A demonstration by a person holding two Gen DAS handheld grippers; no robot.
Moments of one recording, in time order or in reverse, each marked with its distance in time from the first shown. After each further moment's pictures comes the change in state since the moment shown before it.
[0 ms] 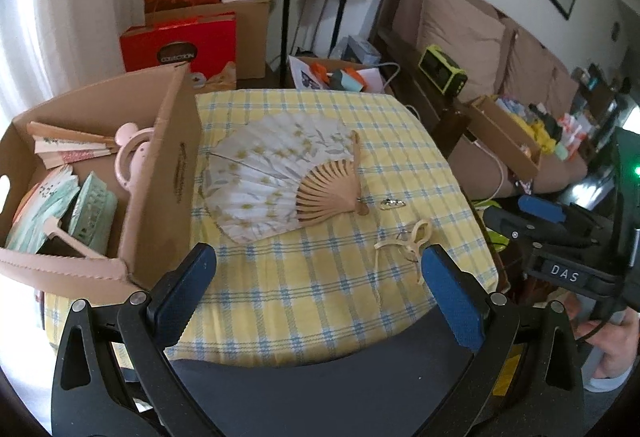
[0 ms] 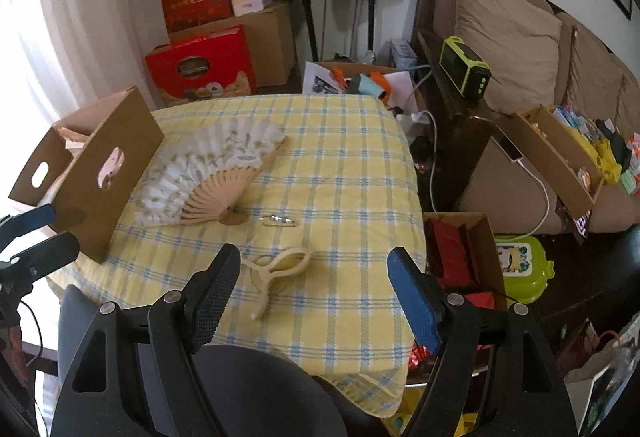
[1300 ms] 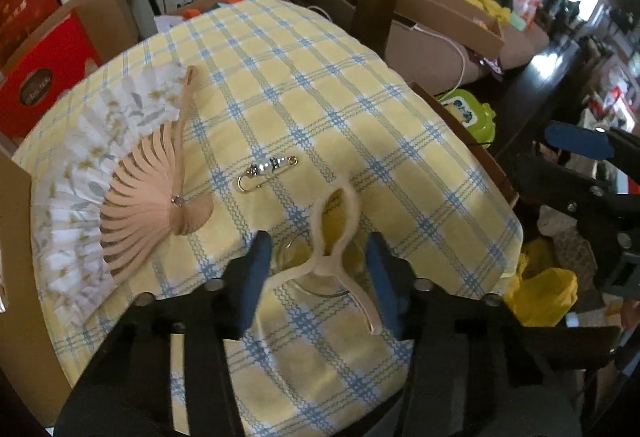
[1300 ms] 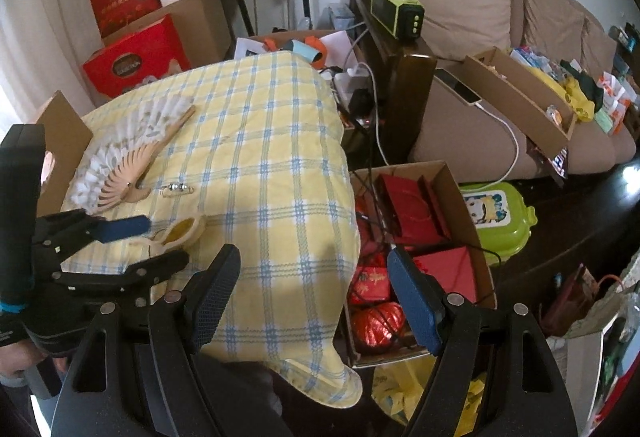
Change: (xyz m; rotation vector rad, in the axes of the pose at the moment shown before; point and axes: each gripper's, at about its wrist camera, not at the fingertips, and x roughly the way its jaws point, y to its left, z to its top) left arm 0.148 -0.109 -0.015 0.385 0.249 -0.107; right arm 0.030 -0.070 -0.035 0.153 0.076 -0.096
